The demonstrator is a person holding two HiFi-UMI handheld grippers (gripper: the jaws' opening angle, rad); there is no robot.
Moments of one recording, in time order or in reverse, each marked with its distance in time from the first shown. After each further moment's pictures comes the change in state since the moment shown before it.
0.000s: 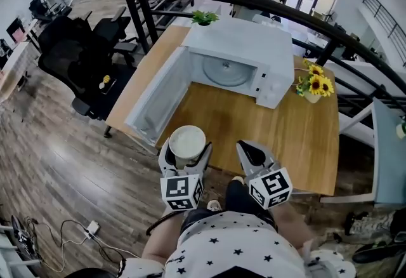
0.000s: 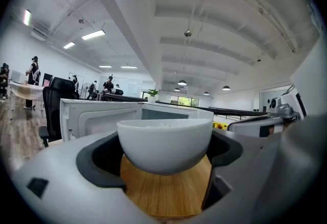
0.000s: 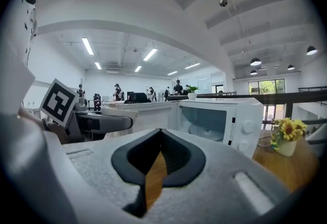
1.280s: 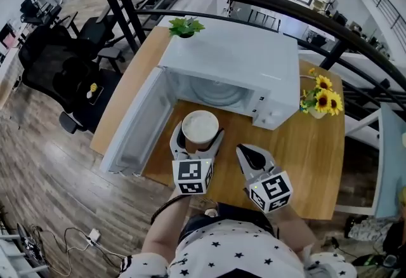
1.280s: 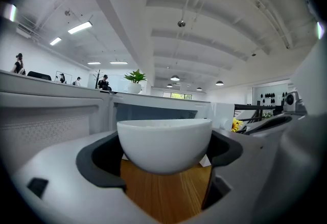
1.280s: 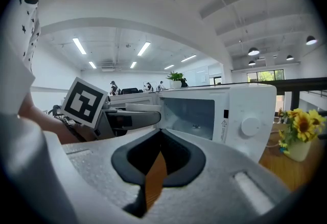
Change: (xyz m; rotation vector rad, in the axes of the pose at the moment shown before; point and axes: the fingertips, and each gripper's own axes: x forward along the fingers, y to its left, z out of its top) left arm 0.214 -0.025 -0.005 0.053 0.037 -0.083; right arm 0.088 -0.122 -0.017 0.062 0.064 0.006
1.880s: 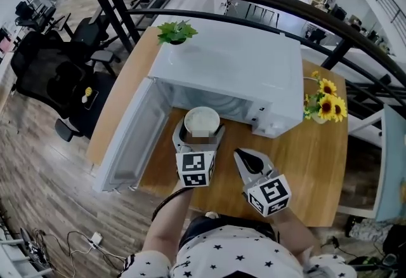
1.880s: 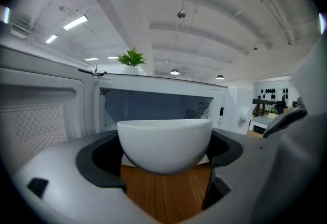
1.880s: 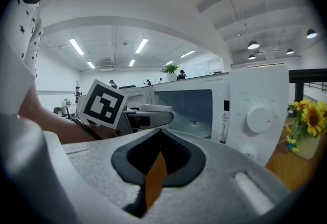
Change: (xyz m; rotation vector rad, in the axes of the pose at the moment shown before) left arm 0.078 0.010 -0.021 0.020 0.067 -0.001; right arm 0.032 -0.030 -0.013 0.033 0.039 0.016
